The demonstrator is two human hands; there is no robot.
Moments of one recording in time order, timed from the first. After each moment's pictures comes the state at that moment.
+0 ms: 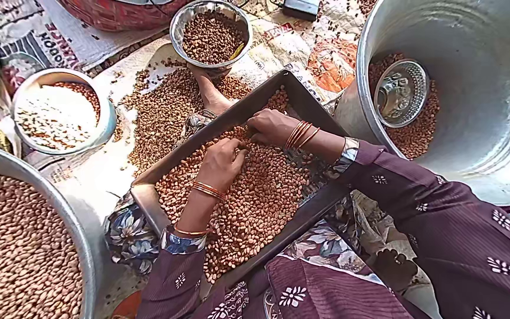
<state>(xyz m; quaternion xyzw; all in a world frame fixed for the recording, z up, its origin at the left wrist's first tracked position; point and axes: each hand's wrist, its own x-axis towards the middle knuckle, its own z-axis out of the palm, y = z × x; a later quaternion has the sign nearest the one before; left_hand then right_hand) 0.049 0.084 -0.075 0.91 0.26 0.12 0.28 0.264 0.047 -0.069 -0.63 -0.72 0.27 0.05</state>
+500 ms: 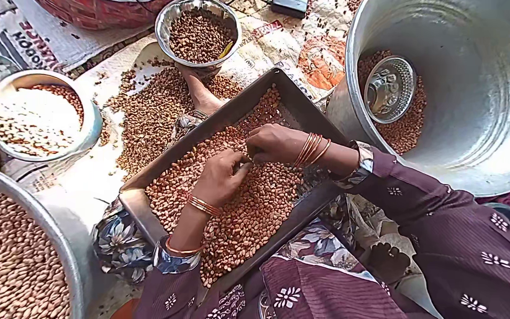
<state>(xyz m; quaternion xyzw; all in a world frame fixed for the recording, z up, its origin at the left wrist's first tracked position) 0.045 0.070 -0.076 0.90 0.19 0.13 0.36 0.258 0.004 -0.056 -0.56 -0.76 0.30 0.13</state>
